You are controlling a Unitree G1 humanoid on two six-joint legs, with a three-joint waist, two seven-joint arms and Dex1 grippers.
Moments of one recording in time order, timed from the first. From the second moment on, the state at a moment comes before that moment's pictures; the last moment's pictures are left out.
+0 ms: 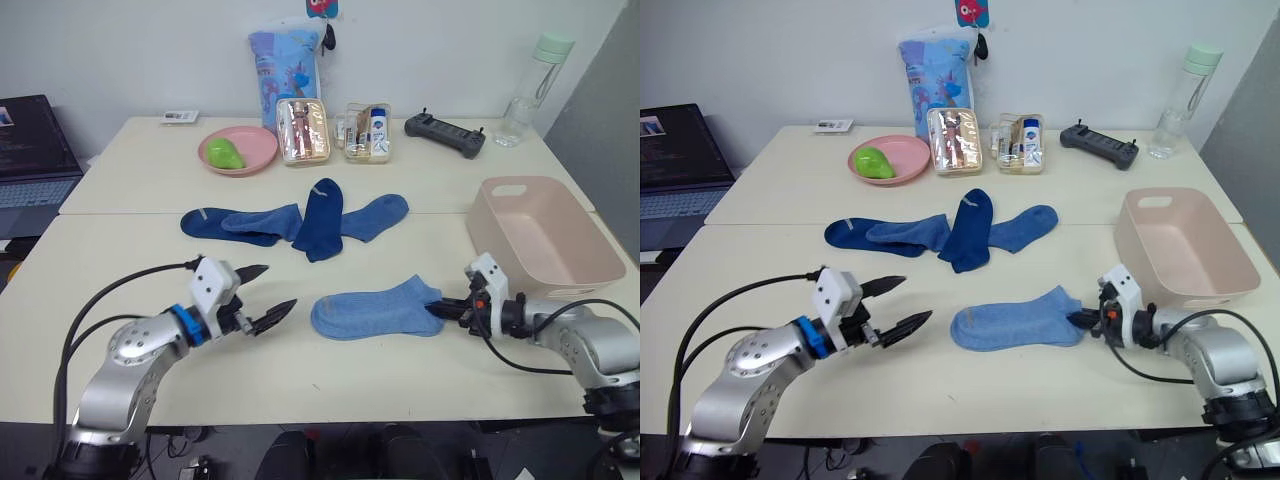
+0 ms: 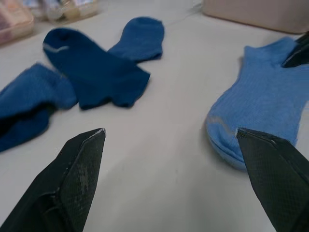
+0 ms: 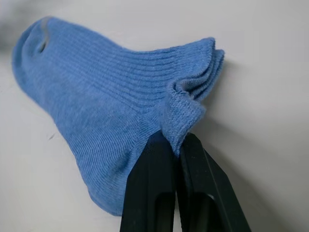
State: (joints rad) left arm -0.07 0.60 0.07 -0.29 -0.40 0.31 -0.83; right arm -0.29 -0.73 0.02 -0.08 0.50 0.85 0.88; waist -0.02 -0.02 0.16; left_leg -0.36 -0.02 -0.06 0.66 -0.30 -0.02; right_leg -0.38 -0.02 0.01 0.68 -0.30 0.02
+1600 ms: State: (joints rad) left arm -0.38 0.35 -0.30 0.07 -0.19 0.33 -0.93; right arm -0.42 -0.52 0.02 -0.24 0.77 1.12 0.80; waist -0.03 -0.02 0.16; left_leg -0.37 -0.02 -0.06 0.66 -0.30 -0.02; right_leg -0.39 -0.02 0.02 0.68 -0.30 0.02
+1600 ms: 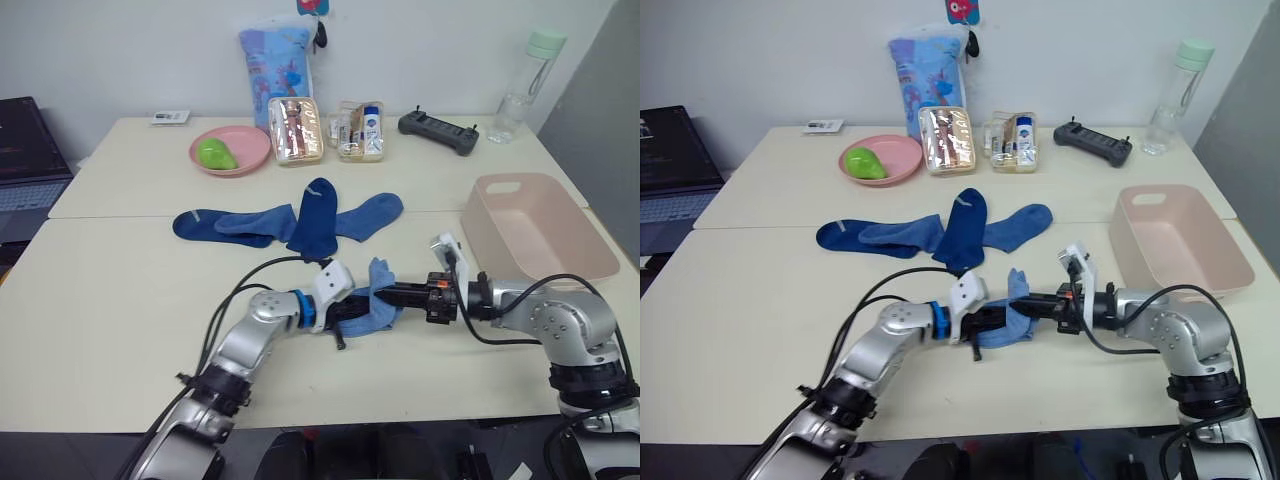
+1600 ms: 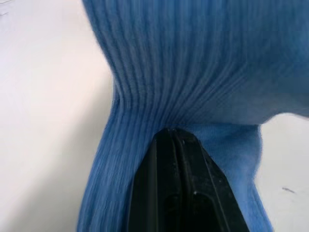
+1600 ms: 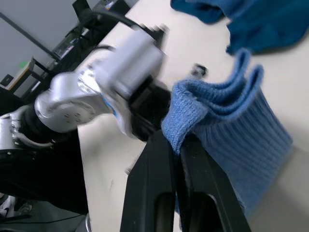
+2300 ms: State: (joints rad) left arm -0.24 0.64 0.05 -0.36 -0.47 0.61 -0.91; right arm -0.45 -0.46 0.20 -0.18 0.67 1.01 0.85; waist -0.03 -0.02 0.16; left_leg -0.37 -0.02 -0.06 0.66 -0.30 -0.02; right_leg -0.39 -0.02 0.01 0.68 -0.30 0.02
